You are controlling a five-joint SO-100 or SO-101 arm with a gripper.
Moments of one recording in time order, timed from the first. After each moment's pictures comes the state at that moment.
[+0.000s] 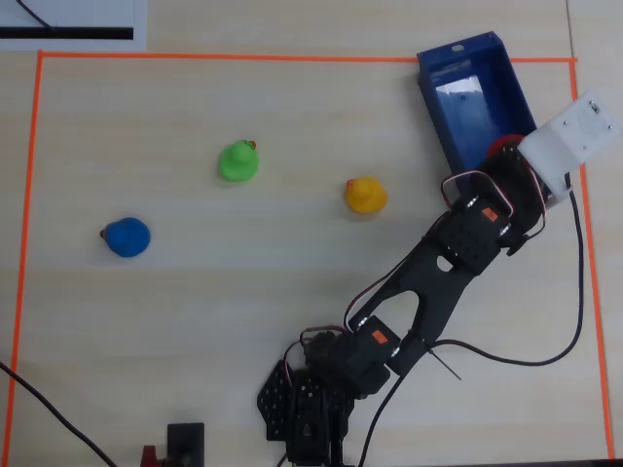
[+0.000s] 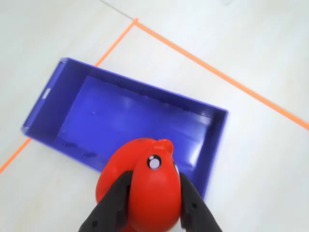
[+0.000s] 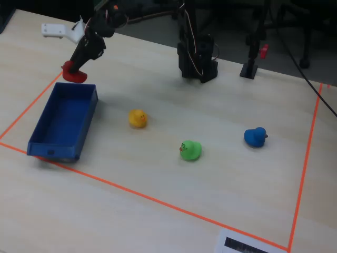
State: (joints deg) arm 47.5 87.5 82.4 39.5 -77.8
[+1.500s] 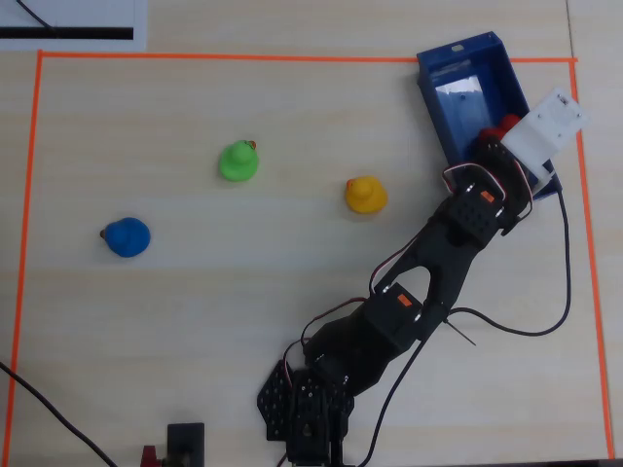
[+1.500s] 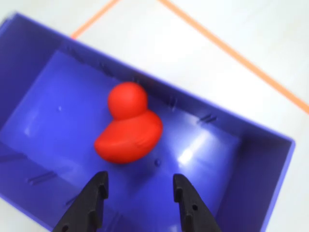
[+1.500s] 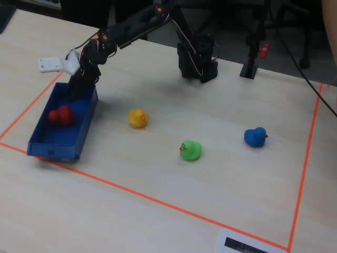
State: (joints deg) arm 46.6 70.0 80.1 29.0 -84.1
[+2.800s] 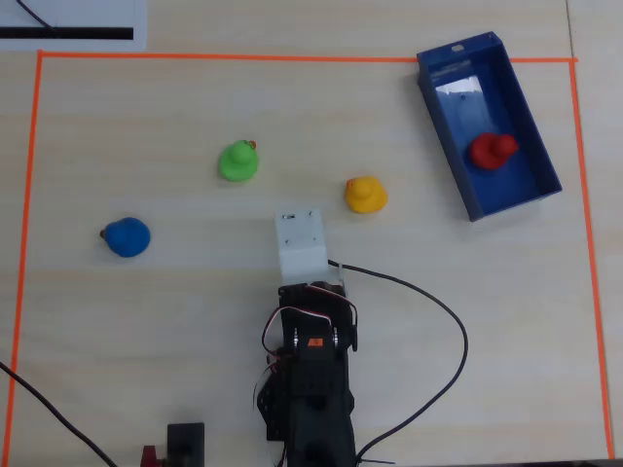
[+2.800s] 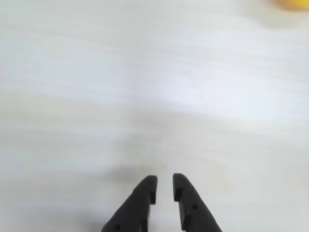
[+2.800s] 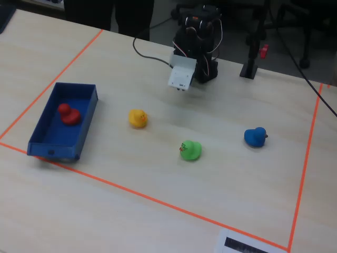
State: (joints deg) arm 3.8 181.8 165.2 79.6 -95.5
